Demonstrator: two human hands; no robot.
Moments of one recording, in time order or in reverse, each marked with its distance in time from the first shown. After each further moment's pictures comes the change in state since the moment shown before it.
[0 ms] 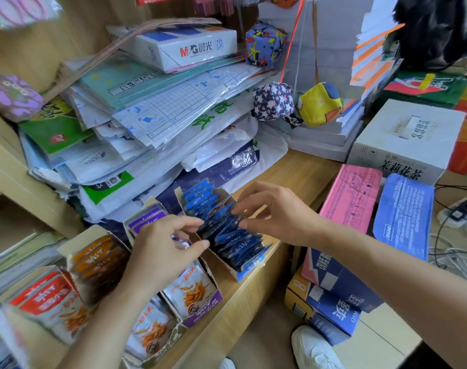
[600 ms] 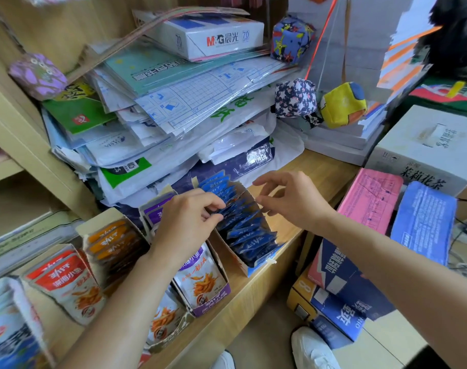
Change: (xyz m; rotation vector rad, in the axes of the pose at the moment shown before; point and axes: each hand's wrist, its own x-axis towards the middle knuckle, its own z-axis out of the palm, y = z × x) left_hand 0.030 -0.003 0.012 0.112 0.064 0.230; right_hand 0.023 0.009 0.002 0.058 0.144 0.221
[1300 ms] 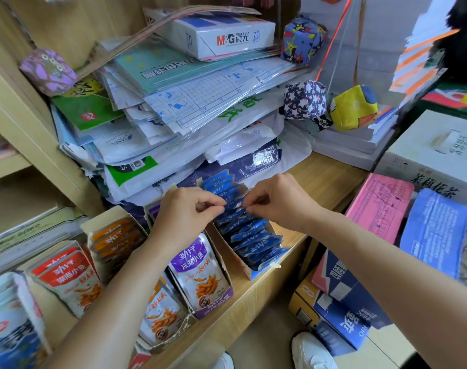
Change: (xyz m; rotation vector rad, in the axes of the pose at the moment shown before) left_hand 0.009 -0.013 -0.007 -0.131 -0.010 -0.131; right_hand 0.016 -0.017 0.016 -0.207 -0.124 -0.185
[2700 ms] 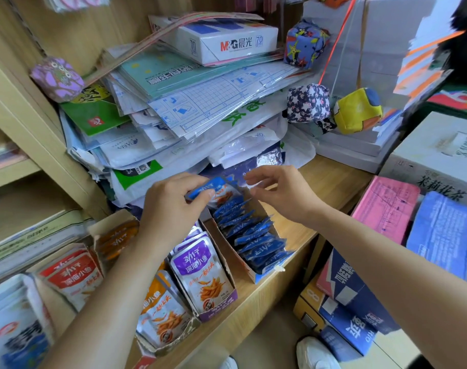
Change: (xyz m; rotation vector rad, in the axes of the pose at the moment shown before) left_hand 0.005 0.012 -0.025 0.137 0.221 0.174; right_hand 0.014 0.011 0.000 0.214 0.128 0.104
